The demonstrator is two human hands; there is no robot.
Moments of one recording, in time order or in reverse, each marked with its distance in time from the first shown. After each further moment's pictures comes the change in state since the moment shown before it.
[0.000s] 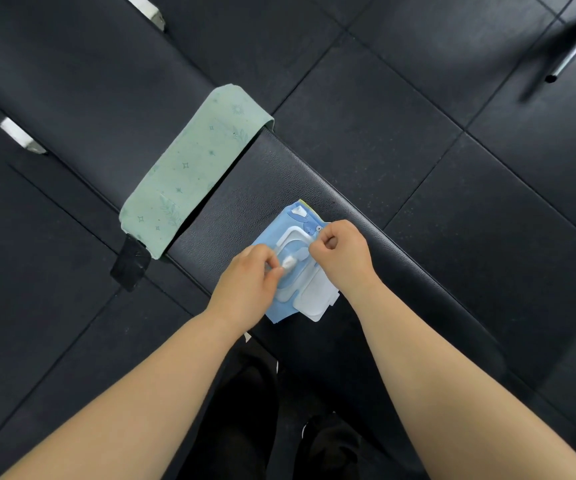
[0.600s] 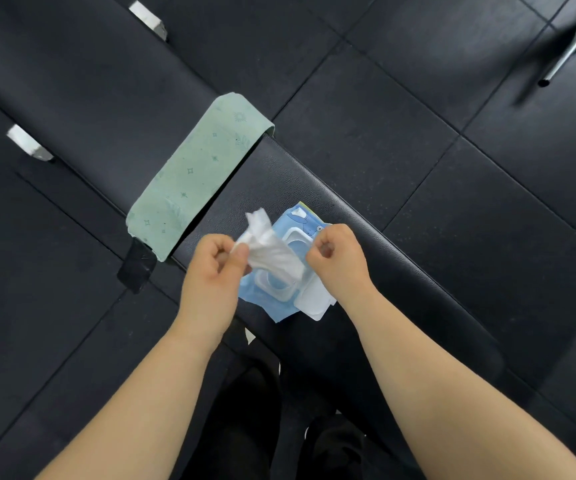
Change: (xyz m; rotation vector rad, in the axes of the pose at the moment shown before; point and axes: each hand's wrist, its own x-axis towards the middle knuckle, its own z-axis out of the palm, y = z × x) left_hand -0.029 0.011 -0.031 -0.675 0.327 -0.172; right_hand -0.016 -0.008 0.004 -0.058 0.019 -0.047
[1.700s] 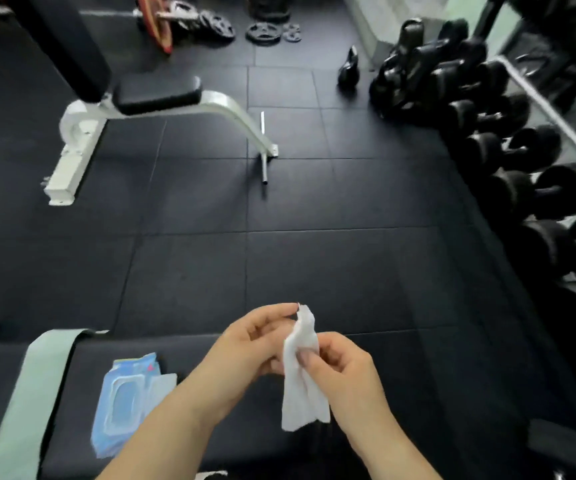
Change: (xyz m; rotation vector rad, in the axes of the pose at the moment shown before) left_hand -0.276 0.150 0.160 0.148 -1.165 0.071; right_hand -0.337 0.005 -0.235 0.858 0.602 0.145
